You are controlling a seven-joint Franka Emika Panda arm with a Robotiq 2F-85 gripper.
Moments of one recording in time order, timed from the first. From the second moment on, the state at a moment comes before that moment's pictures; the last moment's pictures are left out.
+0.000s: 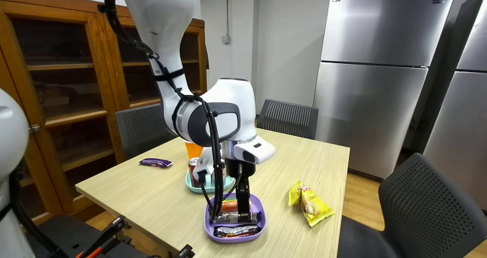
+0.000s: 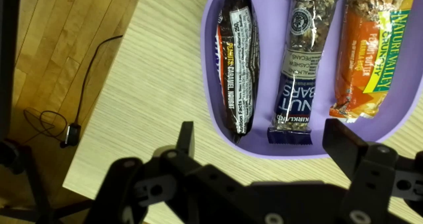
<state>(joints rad) 0.18 0.33 -0.49 -2.65 0.17 2.96 0.62</state>
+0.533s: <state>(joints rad) 0.27 0.23 -0.55 -2.69 0.12 2.95 0.62</state>
